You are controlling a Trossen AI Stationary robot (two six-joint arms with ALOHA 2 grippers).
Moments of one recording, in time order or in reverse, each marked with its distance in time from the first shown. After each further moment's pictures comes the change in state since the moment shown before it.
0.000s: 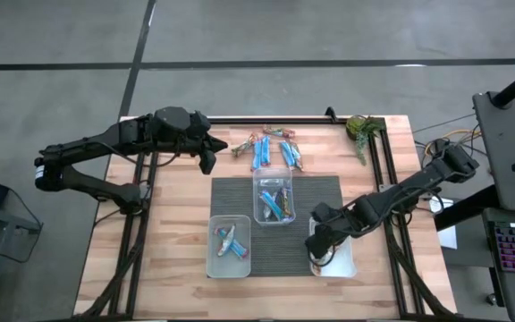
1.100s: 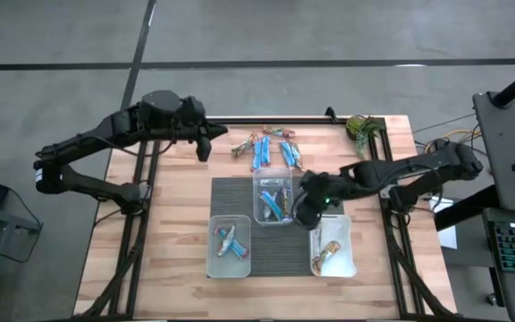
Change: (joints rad) left arm 0.096 0.002 0.072 0.057 0.078 0.137; right arm -0.275 -0.057 0.188 -0.003 0.001 -0.512
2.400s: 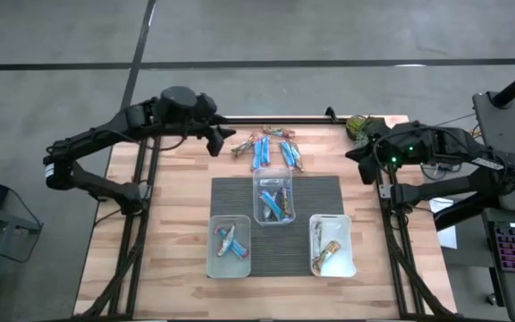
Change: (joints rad) left arm 0.036 0.115 0.076 -0.073 -0.045 -0.007; right arm -0.265 -0.552 -0.003 -0.261 0.134 -0.257
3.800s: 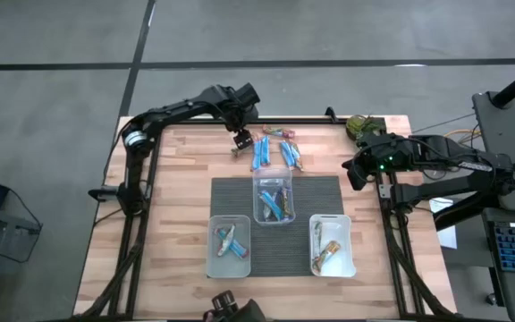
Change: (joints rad) left arm 0.227 0.748 0.363 -0.366 0.022 0.351; right arm 0.001 -0.001 -0.159 0.001 -0.012 0.121
